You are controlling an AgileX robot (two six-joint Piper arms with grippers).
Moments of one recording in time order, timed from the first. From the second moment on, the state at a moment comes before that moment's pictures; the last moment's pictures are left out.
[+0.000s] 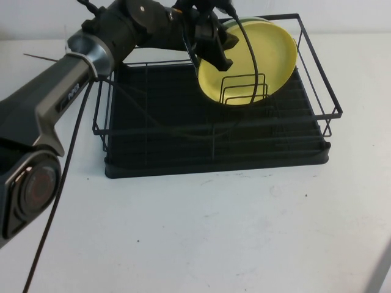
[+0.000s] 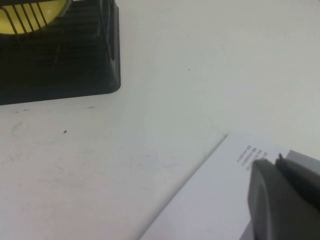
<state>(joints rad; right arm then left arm) 0.02 -0.01 0.03 -0.01 0.35 0.09 -0.44 2.29 -2.19 -0.71 0.61 1.27</state>
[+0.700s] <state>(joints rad) 0.02 -0.01 0.03 -0.01 0.35 0.09 -0.42 2.06 -2.45 -0.71 1.02 1.04</state>
